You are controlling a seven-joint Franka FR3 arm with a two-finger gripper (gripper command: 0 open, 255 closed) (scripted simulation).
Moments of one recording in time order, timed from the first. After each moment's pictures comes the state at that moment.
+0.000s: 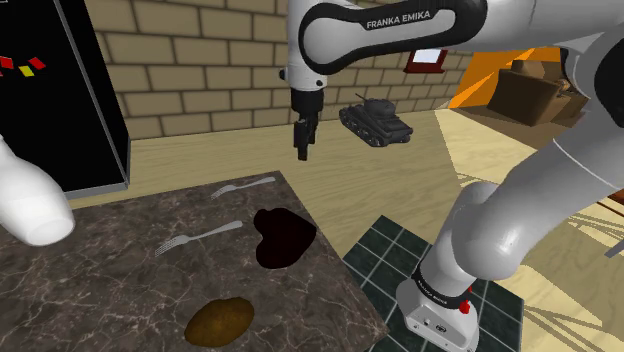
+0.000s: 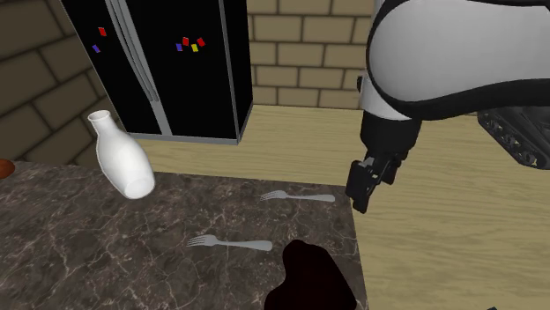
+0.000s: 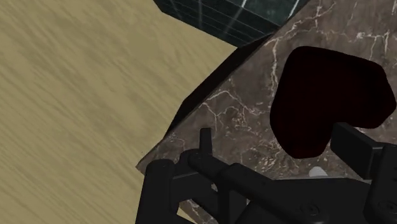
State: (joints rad) arm 0.17 -0.30 0.04 -2.20 -0.01 1.77 -0.27
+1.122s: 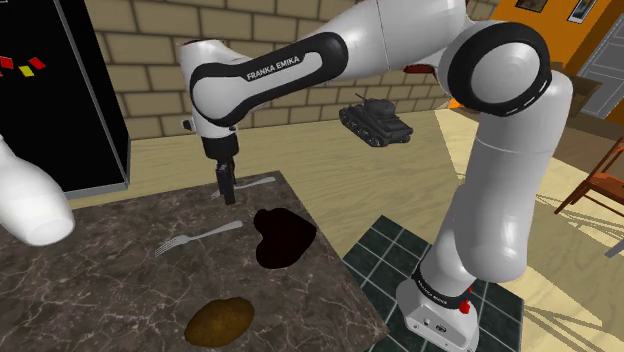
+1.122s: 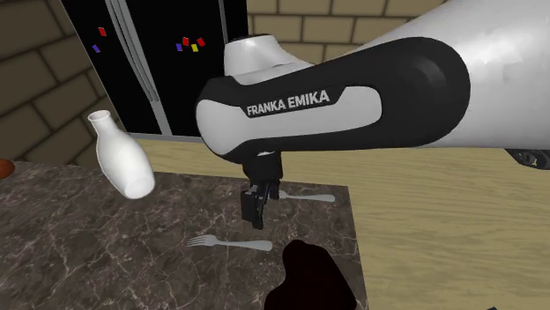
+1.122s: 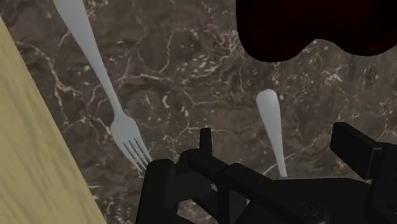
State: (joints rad) arm 0.30 0.25 0.15 -1.82 0.04 1.89 -0.50
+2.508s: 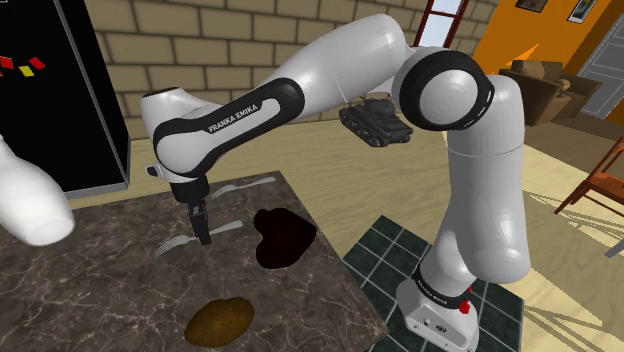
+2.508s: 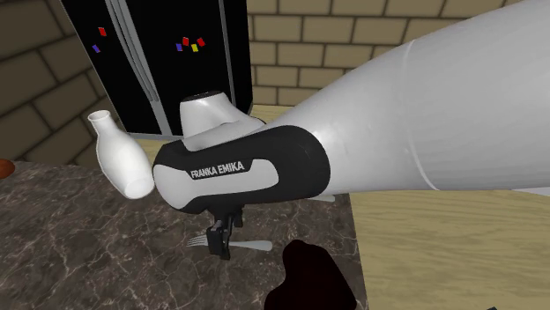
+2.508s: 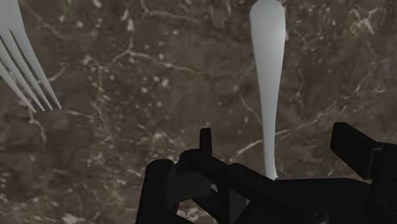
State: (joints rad) arm 0.37 0.47 0.21 -1.71 0.03 1.98 -0.57
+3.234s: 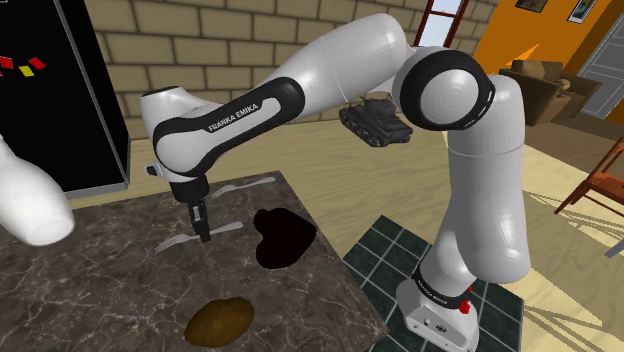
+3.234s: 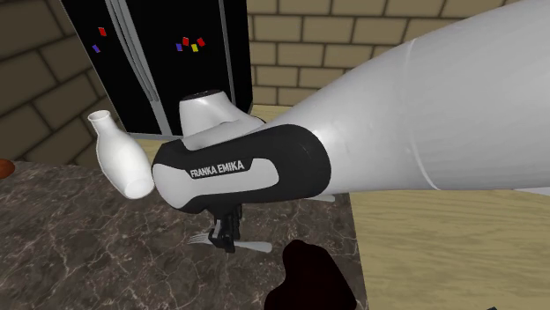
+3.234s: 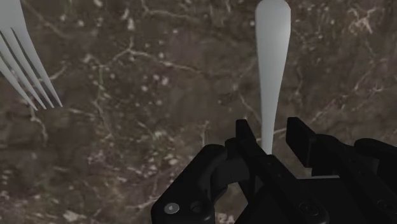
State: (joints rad) arm 0.37 0.47 0.21 -1.70 0.03 1.98 -0.57
